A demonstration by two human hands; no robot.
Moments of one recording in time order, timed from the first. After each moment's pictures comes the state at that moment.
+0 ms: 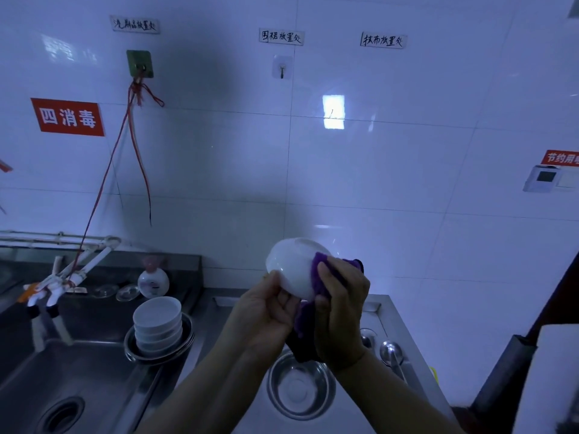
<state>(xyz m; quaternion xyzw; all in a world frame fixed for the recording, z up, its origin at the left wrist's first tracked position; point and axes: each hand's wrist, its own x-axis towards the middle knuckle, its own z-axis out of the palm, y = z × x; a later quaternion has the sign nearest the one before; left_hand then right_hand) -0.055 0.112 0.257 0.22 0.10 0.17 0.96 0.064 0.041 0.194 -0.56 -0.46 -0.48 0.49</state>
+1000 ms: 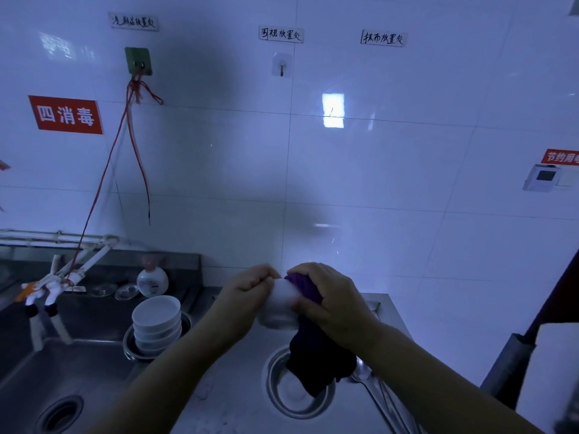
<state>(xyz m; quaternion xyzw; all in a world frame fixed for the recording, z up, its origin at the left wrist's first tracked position) -0.066 0.151 0.254 0.80 0.08 0.26 0.54 0.059 0.019 0.242 -0.70 -0.60 -0.13 0.37</state>
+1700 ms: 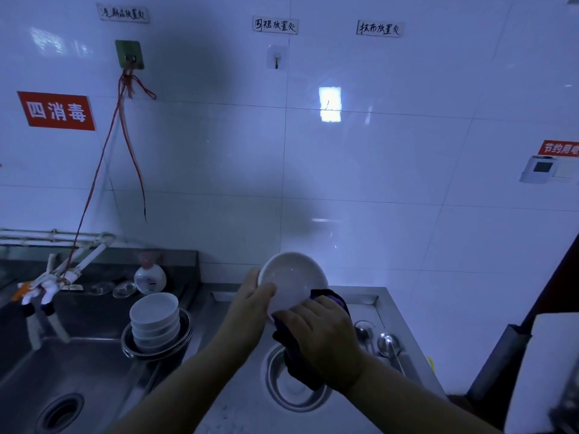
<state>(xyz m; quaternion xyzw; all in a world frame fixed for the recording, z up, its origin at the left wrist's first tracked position) -0.045 0.134 0.221 0.69 0.18 0.25 0.65 0.045 0.022 0.186 -0.59 -0.63 -0.45 0.22</state>
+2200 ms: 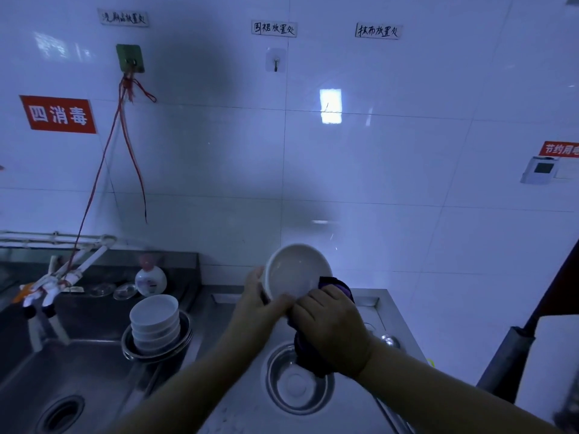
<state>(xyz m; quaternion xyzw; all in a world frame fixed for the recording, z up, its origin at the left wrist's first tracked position) -0.044 0.131 0.216 0.71 0.16 0.27 0.63 0.072 0.017 0.192 -0.58 -0.66 -0.46 0.17</state>
